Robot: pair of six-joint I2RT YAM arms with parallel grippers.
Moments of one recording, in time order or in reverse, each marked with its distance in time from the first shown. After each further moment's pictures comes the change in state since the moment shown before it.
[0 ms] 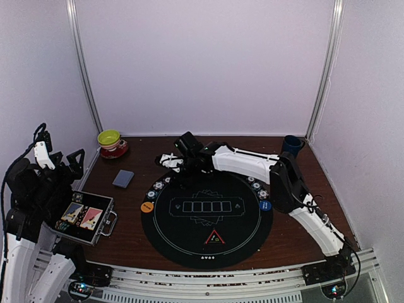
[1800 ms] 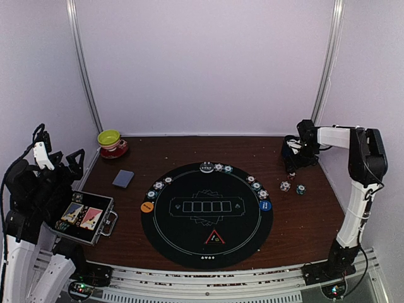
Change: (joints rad) left arm 0.000 -0.017 0.000 0.001 0.033 0.000; right arm -0.848 -0.636 -0.924 -0.068 0.114 0.169
